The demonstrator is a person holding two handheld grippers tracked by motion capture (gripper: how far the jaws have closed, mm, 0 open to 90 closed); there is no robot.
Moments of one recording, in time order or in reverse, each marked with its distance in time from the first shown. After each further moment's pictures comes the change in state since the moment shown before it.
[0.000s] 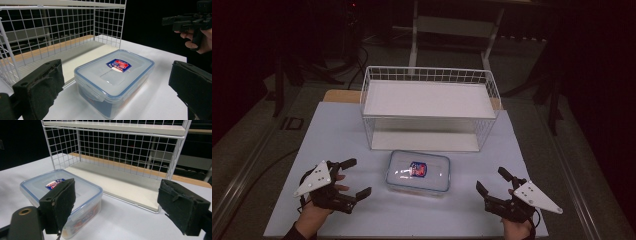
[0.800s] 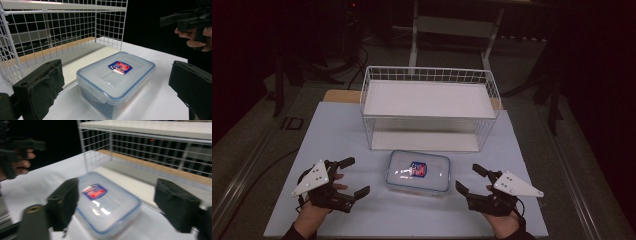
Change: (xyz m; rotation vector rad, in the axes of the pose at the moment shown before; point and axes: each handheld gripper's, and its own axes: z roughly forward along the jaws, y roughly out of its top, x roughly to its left) left arm 0.001 0.002 -0.003 -0.016 0.009 -0.001; right arm 0.032 0.029 0.028 0.069 0.223 -0.004
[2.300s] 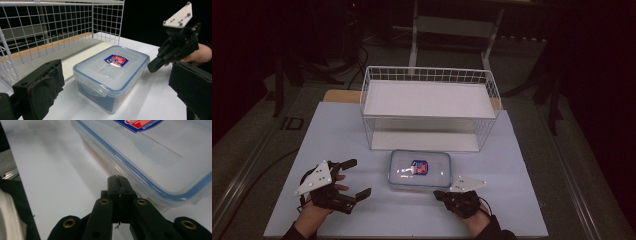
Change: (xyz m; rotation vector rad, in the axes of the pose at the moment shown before) left arm 0.001 -0.003 0.003 0.033 -0.025 0.005; right arm 0.018 -0.057 0.075 0.403 0.164 -0.008
